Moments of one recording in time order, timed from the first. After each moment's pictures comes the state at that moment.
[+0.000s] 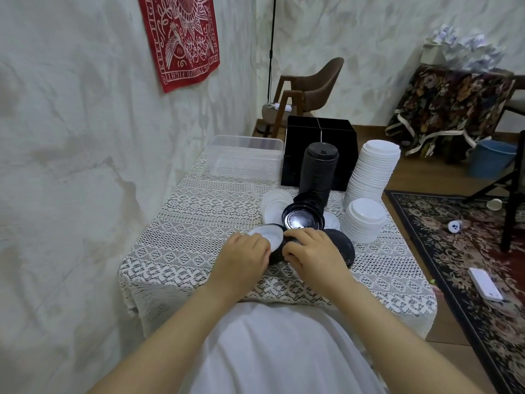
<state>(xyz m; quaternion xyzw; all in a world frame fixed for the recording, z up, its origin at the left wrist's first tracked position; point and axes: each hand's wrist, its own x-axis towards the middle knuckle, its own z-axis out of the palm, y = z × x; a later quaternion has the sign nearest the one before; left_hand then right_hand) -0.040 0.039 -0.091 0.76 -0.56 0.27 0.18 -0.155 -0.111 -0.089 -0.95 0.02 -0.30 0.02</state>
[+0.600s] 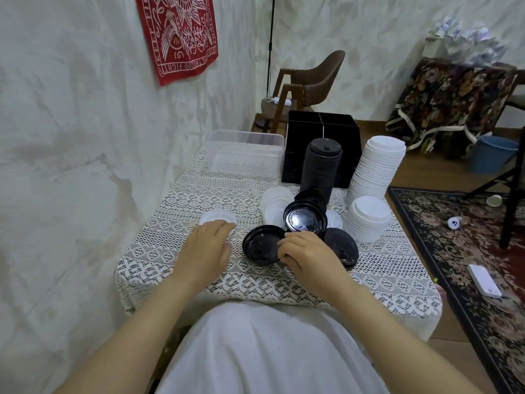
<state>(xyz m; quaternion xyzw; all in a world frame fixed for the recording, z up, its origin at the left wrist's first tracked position) 0.018 0.073 -0.104 0.83 -0.49 0.19 0.18 -0.149 -0.106 -0.090 -0.96 -0.02 -0.24 0.10</state>
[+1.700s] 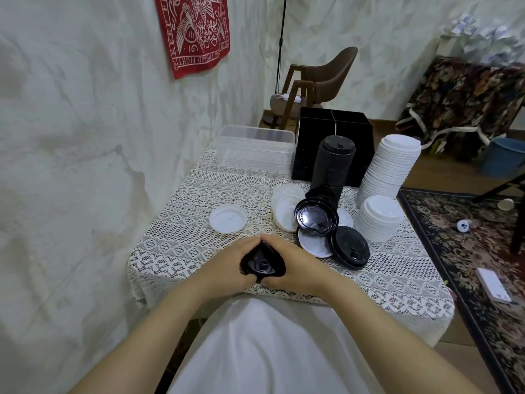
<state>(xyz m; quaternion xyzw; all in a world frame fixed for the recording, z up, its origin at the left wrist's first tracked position) -0.019 0.081 -0.082 0.80 -0.46 -0.21 0.31 -0.121 -0.078 -0.088 -0.94 0.04 -0.01 0.34</state>
